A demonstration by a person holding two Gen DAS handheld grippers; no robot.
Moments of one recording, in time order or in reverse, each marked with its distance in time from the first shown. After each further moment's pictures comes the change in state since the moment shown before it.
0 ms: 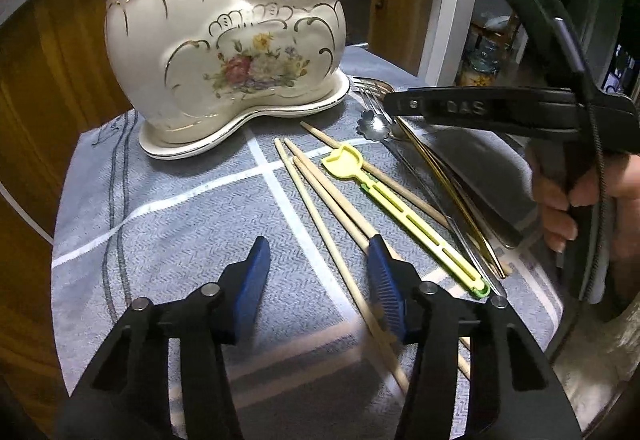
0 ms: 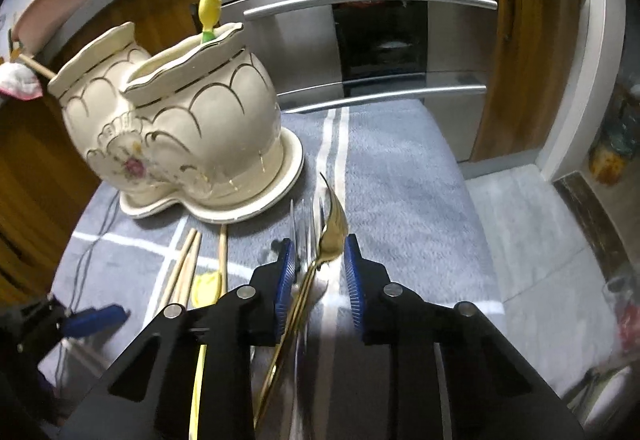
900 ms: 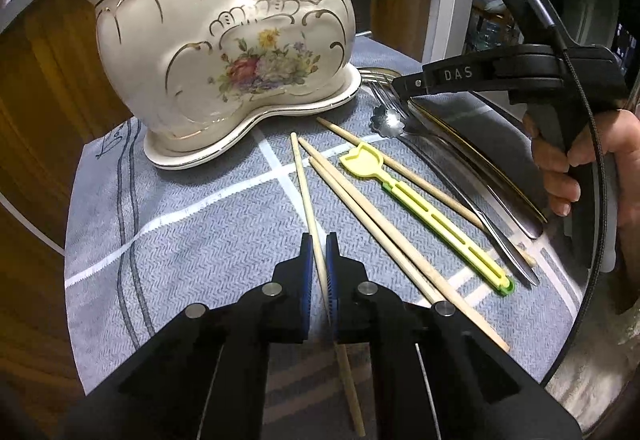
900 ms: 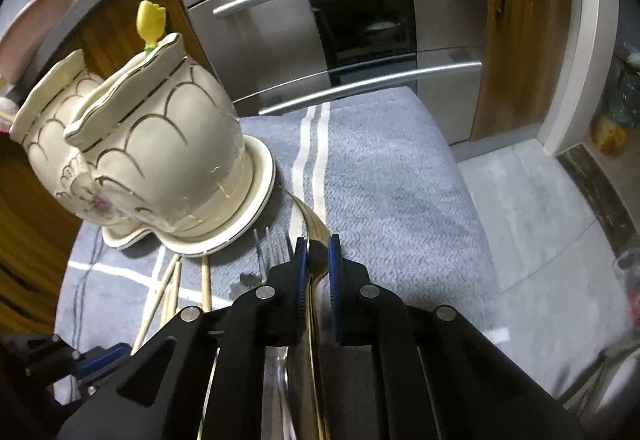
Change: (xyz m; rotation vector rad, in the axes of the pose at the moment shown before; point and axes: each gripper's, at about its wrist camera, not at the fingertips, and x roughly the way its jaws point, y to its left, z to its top) left arm 0.008 0.009 0.010 0.056 0.037 0.044; right arm 0.021 -0.020 0.015 0.097 0.049 0.028
